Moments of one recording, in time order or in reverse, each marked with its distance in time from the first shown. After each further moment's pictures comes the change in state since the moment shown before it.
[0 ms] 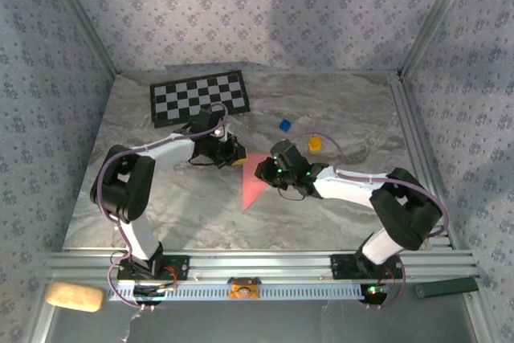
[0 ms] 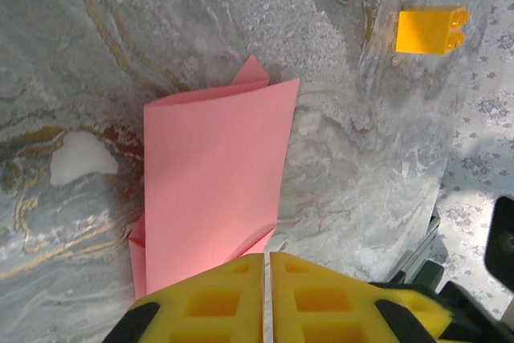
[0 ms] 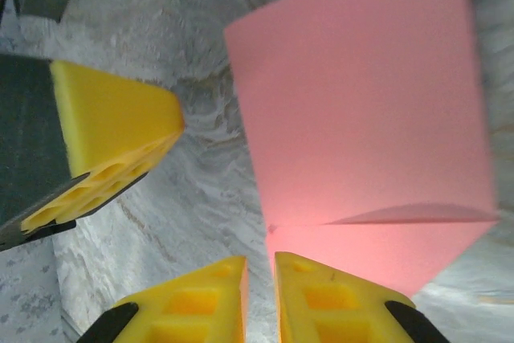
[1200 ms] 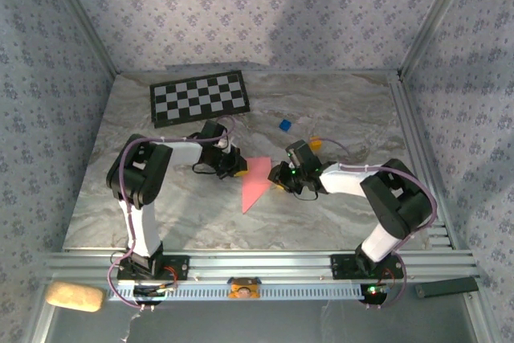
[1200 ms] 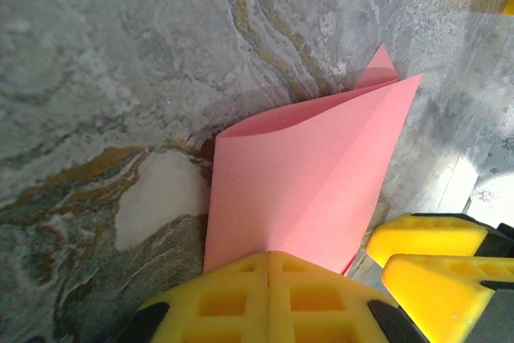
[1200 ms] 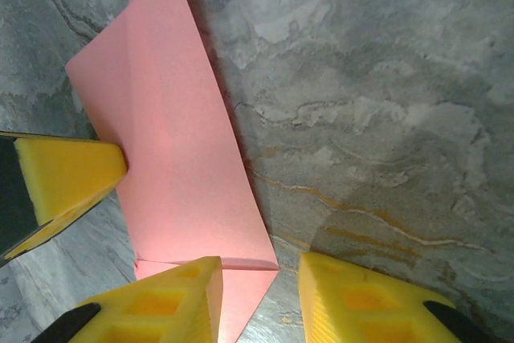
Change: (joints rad) left arm -0.003 0.158 -0.055 0.094 0.056 0.053; right arm -0.147 0.087 -0.066 -0.013 -0.168 -0.051
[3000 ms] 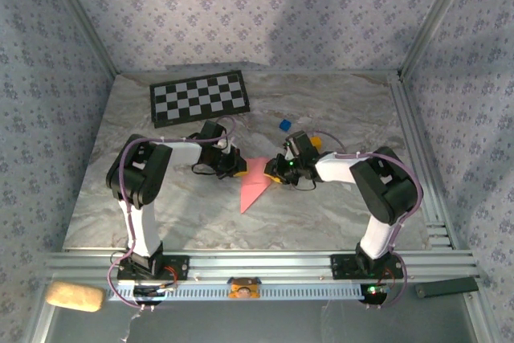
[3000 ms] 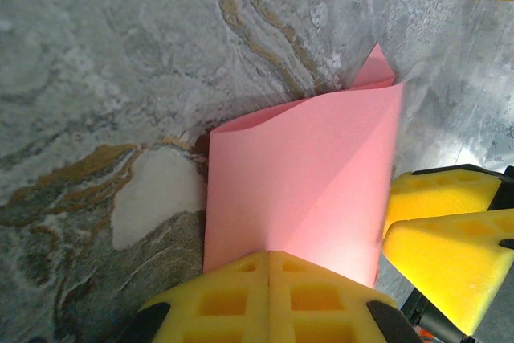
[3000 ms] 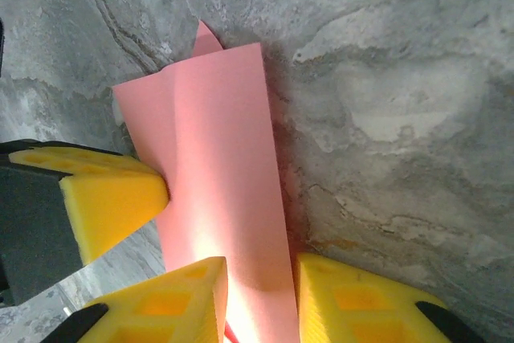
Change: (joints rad) left arm 0.003 -0.002 -0.005 0.001 0.008 0.043; right arm -0.068 0.127 0.108 0.021 -0.163 -0.111
